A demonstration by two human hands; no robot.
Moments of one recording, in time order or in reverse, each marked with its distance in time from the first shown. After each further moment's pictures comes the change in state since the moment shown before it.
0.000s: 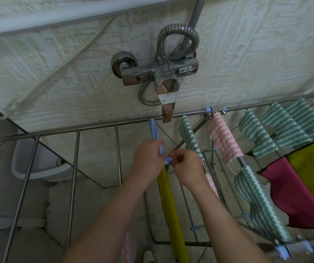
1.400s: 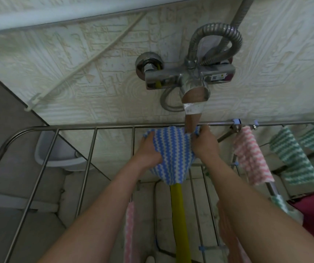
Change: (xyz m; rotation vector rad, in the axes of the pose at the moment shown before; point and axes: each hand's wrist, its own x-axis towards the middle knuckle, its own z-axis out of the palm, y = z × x) left_hand 0.046 -0.035 -0.027 -0.315 -0.239 -0.382; right_hand 0.114 -0.021 0.003 -0.180 0.006 -0.039
